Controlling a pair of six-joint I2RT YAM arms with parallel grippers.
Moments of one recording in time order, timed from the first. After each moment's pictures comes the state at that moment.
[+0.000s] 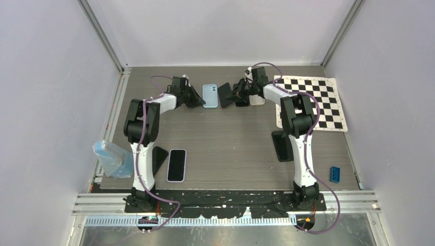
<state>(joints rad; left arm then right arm) -0.24 2.17 1.44 -0.03 0.34 -0.73 0.27 2.36 1.76 -0.19 -0.67 0.78</state>
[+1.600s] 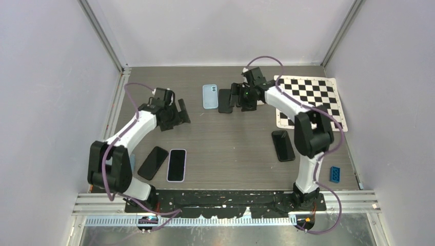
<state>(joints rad) -0.25 1.52 1.09 -0.52 0.05 -0.56 0.40 2.01 1.58 -0.54 -0.25 0.48</state>
